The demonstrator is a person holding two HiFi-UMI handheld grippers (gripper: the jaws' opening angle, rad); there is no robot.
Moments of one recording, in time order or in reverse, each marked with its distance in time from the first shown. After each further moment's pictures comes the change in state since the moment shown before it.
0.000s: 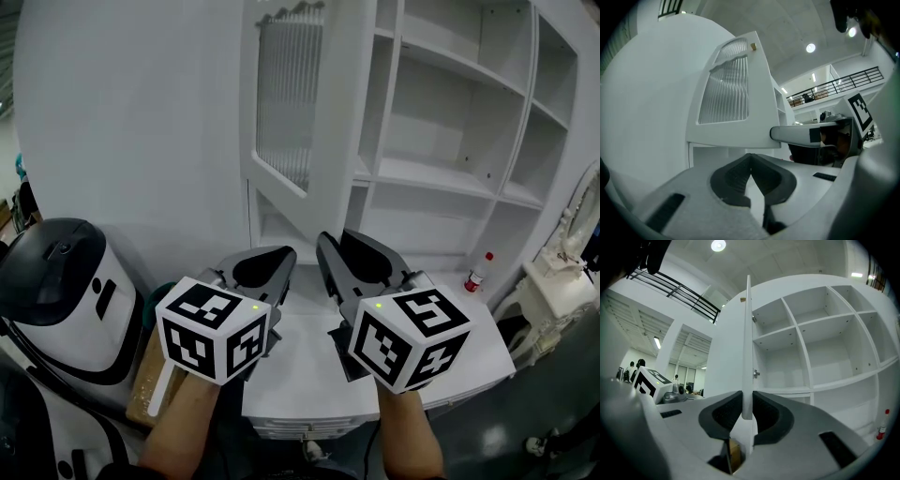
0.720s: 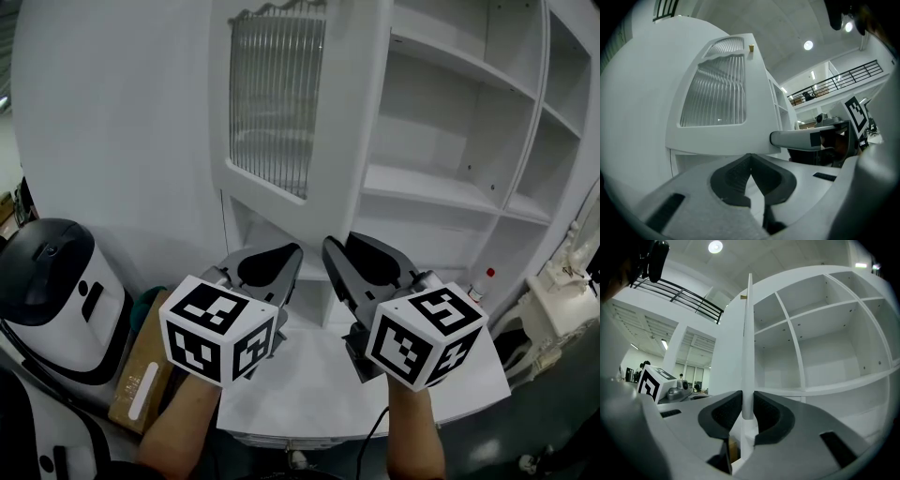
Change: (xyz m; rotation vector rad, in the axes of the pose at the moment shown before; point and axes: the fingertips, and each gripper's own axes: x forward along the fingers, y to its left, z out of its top) left arm 0.082 -0.015 0.010 0.039 -0.014 0.028; right arm 0.009 -0.082 -0.001 -0.002 0.022 0.110
